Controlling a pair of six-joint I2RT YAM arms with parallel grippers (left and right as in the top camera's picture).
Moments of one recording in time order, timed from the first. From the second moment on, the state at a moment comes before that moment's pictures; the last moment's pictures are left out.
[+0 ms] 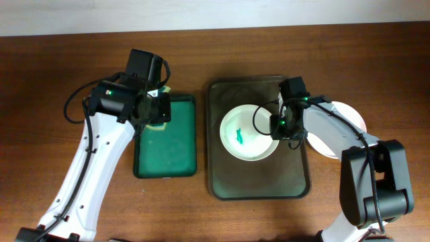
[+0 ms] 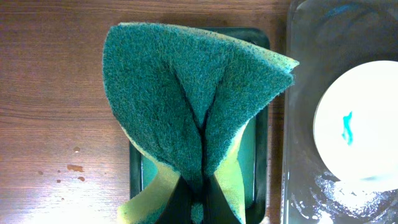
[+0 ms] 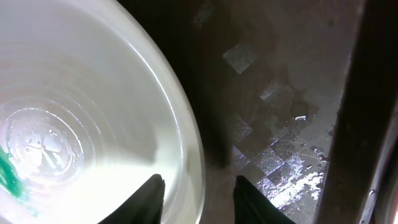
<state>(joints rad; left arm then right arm) -0.29 1.55 1.55 -1.17 -0.12 -0.28 0.17 1.82 1.13 -0.72 -0.07 0.20</state>
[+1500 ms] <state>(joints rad) -0.29 1.55 1.51 -1.19 -0.12 -0.28 0.17 1.83 1.21 -0.86 -0.07 0.20</state>
